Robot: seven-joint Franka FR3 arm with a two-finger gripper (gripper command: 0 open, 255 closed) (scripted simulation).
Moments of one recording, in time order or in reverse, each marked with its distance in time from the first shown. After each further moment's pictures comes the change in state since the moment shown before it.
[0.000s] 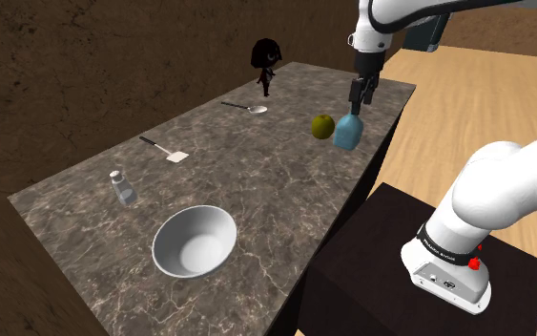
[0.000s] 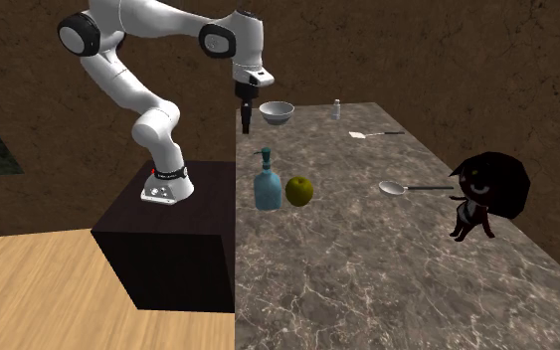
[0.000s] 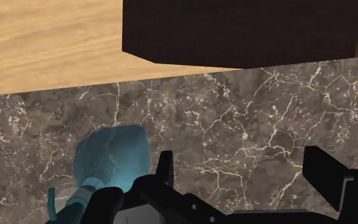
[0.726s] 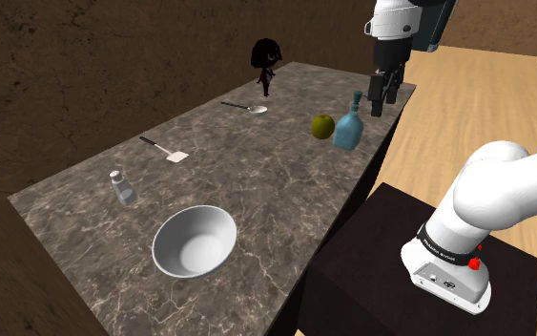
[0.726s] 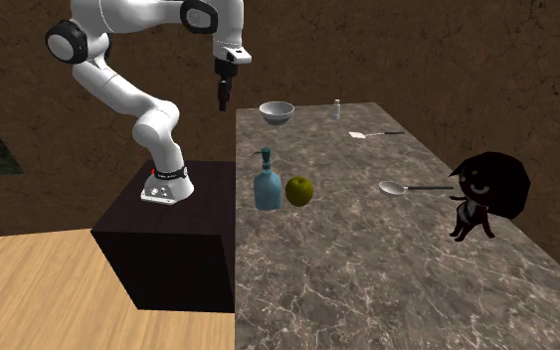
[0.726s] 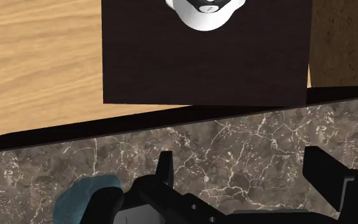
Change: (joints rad) arm 0.022 -0.210 0.137 -0.004 0.076 -0.286 0.170
